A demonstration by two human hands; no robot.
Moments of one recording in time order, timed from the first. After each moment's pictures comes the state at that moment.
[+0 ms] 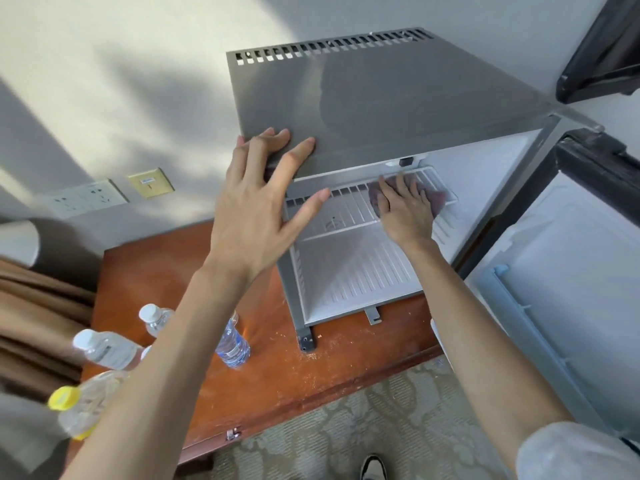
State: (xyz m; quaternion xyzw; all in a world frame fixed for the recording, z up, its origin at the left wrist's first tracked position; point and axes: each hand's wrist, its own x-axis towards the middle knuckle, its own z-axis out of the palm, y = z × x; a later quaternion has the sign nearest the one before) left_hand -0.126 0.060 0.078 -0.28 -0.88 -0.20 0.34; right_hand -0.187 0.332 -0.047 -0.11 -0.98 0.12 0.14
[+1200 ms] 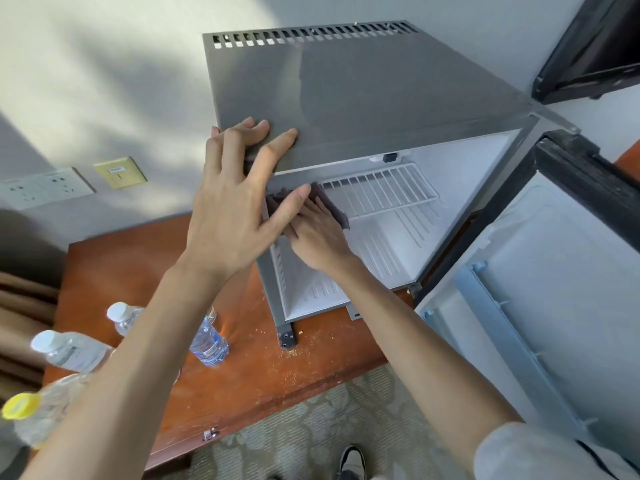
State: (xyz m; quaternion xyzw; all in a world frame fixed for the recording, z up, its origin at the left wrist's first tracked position) left_hand -0.127 0.060 0.075 -0.29 -0.88 -0.21 0.32; right_hand -0.175 0.213 -0.048 0.15 -0.96 0.14 0.18
